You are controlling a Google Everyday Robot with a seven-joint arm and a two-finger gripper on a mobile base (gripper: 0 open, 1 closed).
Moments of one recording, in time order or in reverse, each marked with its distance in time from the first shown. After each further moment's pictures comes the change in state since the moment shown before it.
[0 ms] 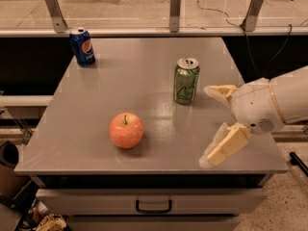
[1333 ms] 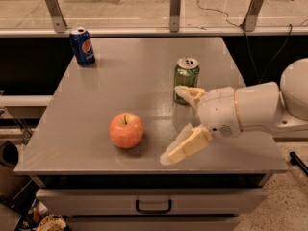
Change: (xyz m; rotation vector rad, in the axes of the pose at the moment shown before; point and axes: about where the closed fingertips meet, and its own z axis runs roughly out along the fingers) arm -0.045 0.006 0.059 0.001 -0.218 0.007
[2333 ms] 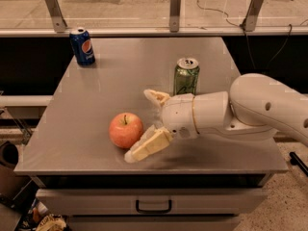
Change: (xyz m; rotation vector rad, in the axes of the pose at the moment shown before) arm -0.014 0.000 0.081 -0.038 -0.110 0.009
